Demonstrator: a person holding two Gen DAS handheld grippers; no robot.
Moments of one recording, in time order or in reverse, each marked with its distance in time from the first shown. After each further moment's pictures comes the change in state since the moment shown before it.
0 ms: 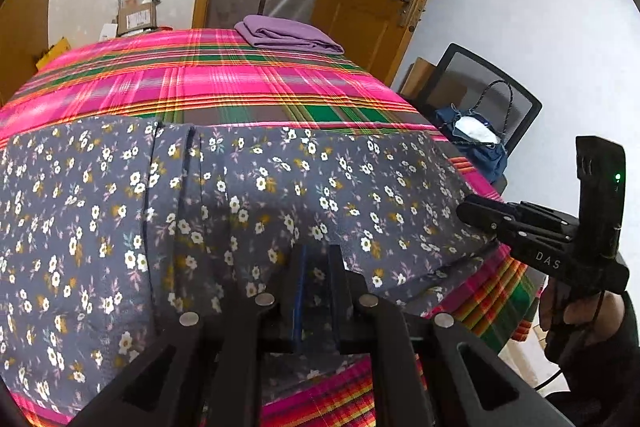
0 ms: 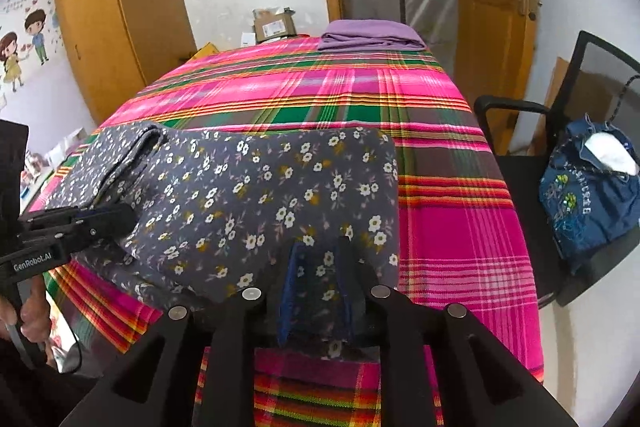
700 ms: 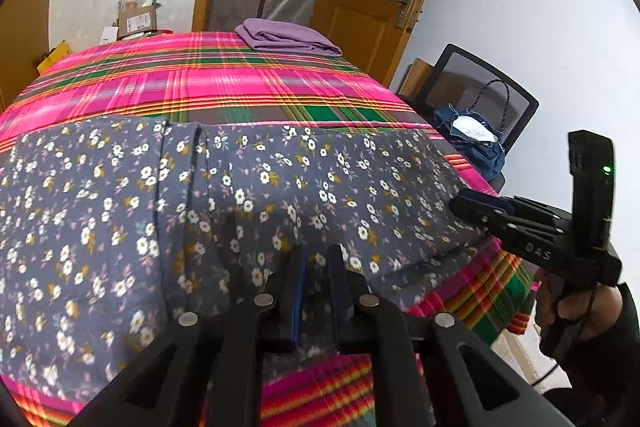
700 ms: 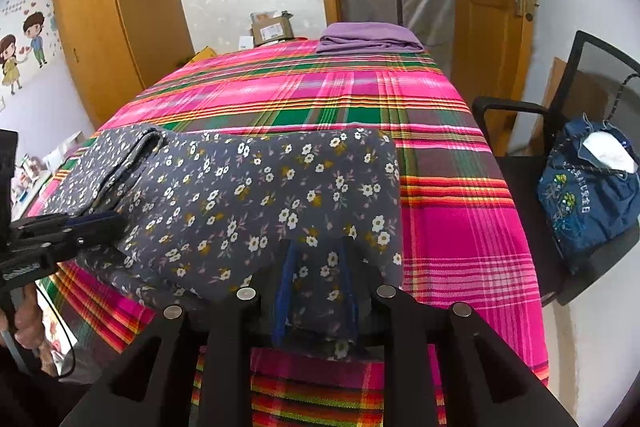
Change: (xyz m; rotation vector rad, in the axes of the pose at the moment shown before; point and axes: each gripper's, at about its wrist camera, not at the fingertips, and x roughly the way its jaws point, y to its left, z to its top) left arm -0.019 -0.001 -0.007 0.035 -0.021 -0.004; right arm 0.000 0.005 0.000 -0.012 -0.008 -0.016
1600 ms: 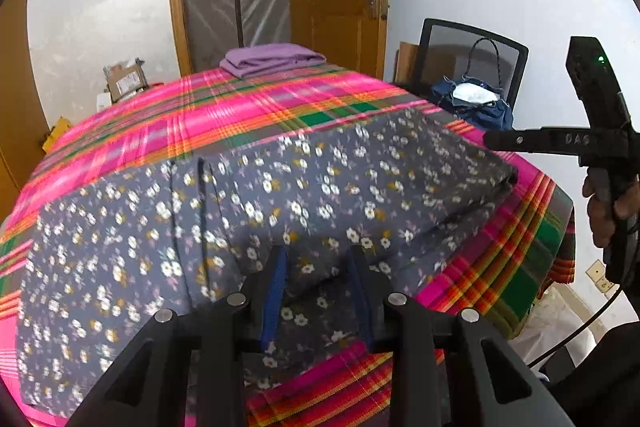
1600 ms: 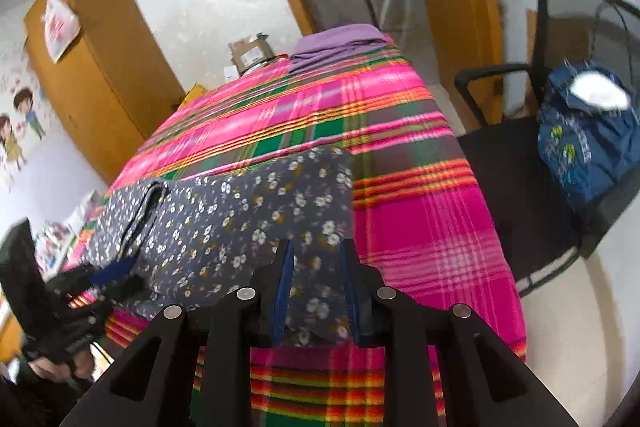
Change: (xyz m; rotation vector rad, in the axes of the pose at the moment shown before) left arm 0.004 -0.014 -0.013 0.227 -0.028 0.097; right arm -0.028 -0.047 -0.002 0.263 -0.025 0.086
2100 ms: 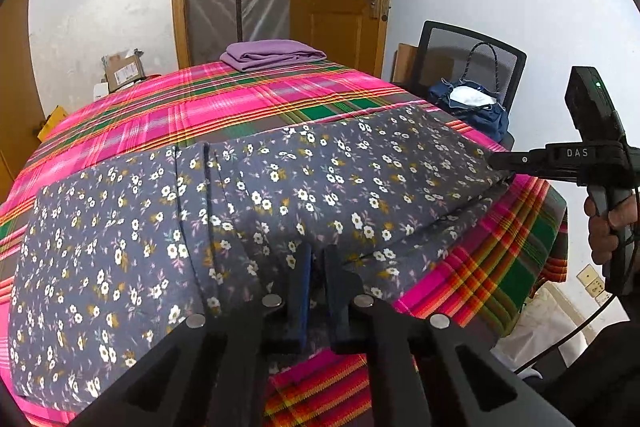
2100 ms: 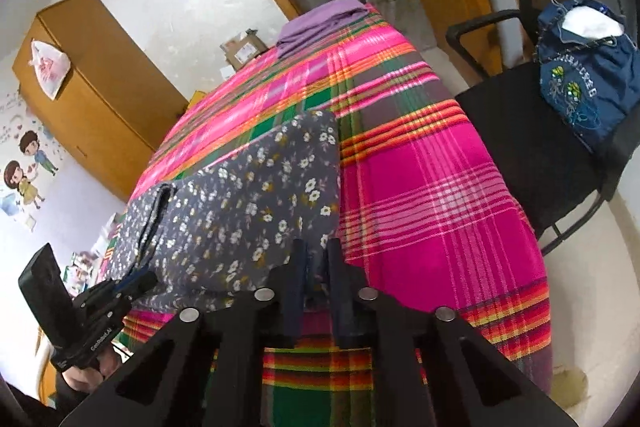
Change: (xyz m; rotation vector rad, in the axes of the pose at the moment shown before) left arm -0.007 0.010 -0.005 -0.040 0.007 -0.030; right arm -0.002 -0.015 -0.017 0.129 0.043 0.079
